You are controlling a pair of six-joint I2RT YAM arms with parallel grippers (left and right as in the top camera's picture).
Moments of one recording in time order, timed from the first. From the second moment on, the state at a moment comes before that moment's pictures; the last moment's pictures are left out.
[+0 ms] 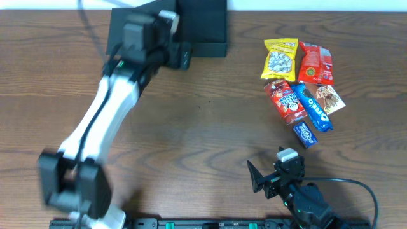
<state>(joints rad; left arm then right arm) -0.25 1.82 1.51 -0.38 0.24 -0.09 0.76 0.01 0.16 -0.54 0.28 0.23</state>
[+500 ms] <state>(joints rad) -0.28 2.19 1.78 -0.21 0.40 -0.51 0.76 0.01 0.16 -0.54 0.28 0.23</state>
